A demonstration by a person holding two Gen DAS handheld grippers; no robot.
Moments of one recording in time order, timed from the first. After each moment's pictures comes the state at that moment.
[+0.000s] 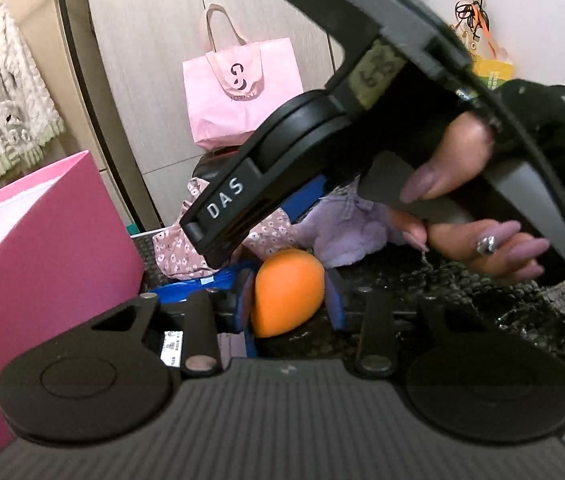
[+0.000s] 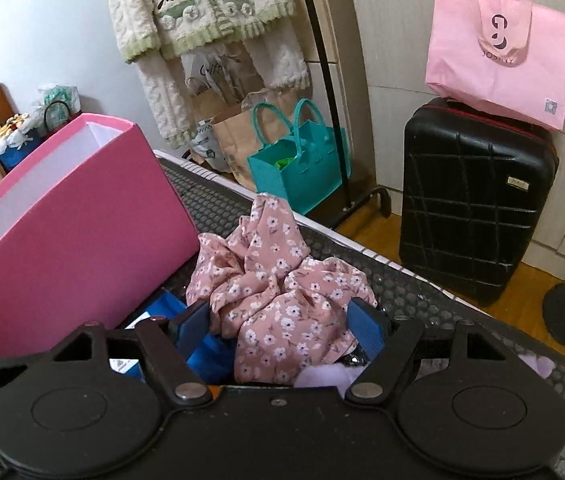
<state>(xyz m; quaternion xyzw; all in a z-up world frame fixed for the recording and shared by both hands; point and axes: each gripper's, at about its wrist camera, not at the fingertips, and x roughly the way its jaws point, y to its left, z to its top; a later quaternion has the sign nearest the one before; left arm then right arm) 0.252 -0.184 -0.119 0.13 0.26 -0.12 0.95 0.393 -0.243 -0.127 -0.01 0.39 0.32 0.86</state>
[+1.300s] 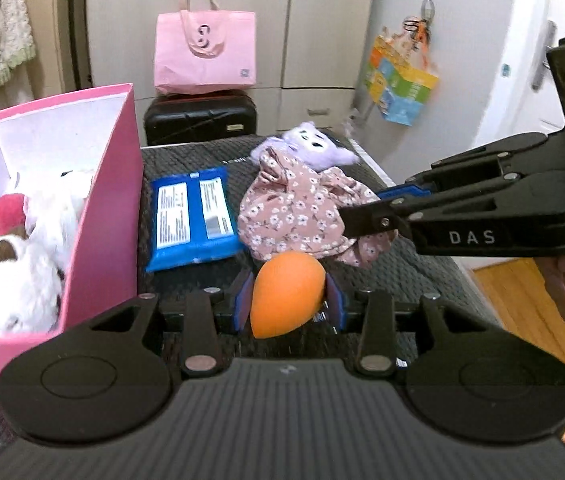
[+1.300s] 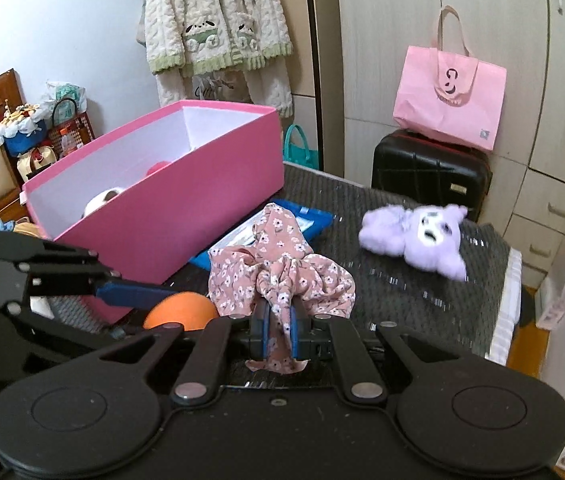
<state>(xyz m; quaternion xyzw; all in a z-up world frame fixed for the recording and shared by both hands) 0.132 -0.105 -0.061 0.03 0.35 -0.23 0.91 0.160 -0.258 -0.072 -0.05 0.34 0.26 0.90</state>
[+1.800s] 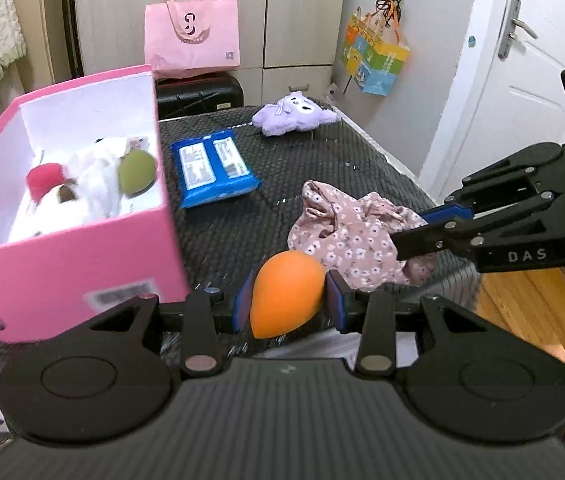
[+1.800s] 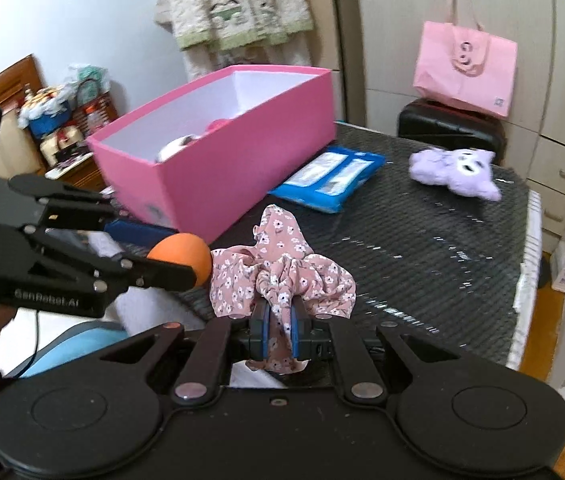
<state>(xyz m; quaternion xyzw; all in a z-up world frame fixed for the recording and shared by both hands) 0.073 -0.046 -0.046 0.05 0.37 -0.26 0.89 0.075 -0.232 -0.077 -0.04 0.37 0.28 0.88</state>
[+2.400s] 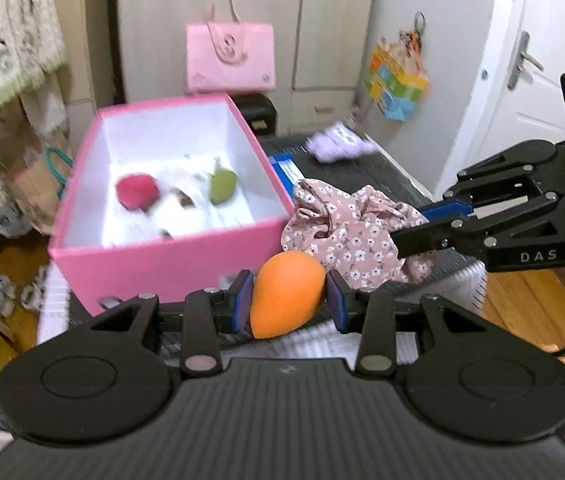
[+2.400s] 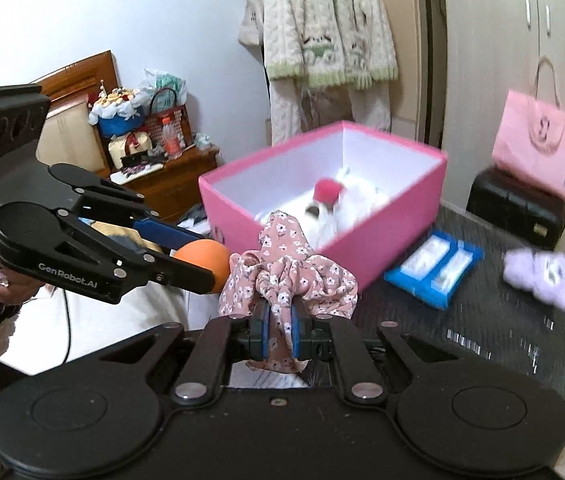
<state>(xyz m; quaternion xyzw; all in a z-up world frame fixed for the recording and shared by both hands) 0.052 0.046 0.012 0.04 0.34 -0.23 0.91 0.056 -0.145 -0.018 -0.07 0.31 0.36 0.88</state>
